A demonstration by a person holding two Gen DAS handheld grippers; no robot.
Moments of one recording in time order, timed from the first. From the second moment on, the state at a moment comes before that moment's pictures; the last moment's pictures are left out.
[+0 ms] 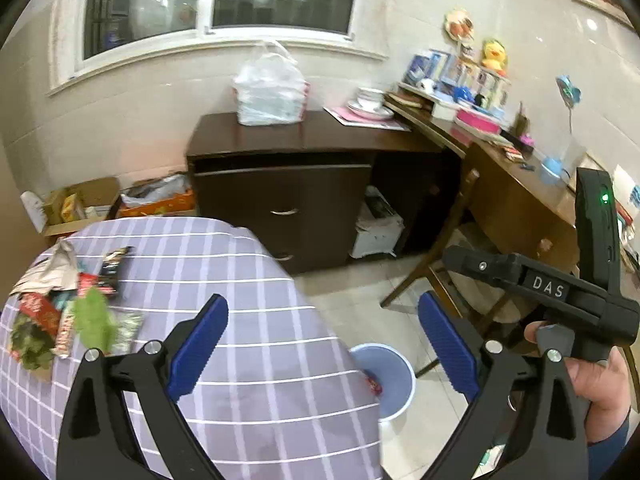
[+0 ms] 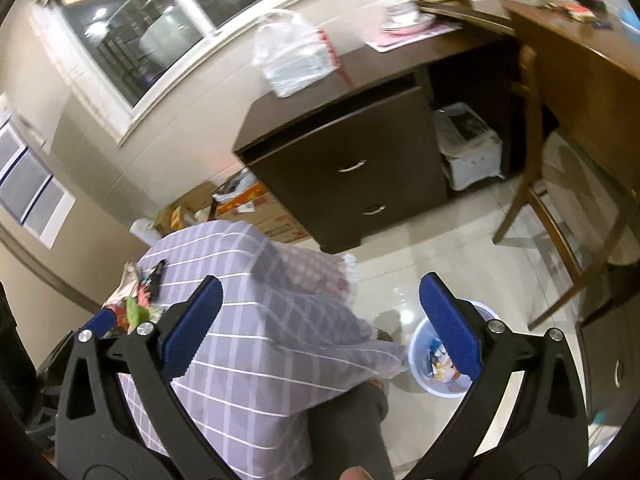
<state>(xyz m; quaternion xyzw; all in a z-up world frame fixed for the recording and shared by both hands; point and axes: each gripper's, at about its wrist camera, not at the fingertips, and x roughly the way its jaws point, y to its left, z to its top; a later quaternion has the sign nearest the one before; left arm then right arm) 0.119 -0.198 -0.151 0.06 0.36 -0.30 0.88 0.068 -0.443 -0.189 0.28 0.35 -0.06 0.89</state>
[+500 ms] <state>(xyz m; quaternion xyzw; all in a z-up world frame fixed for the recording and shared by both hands) 0.131 -0.083 -0.138 0.02 0.34 -0.20 0.92 0.118 -0.316 -0.163 0.20 0.37 0.02 0.91</state>
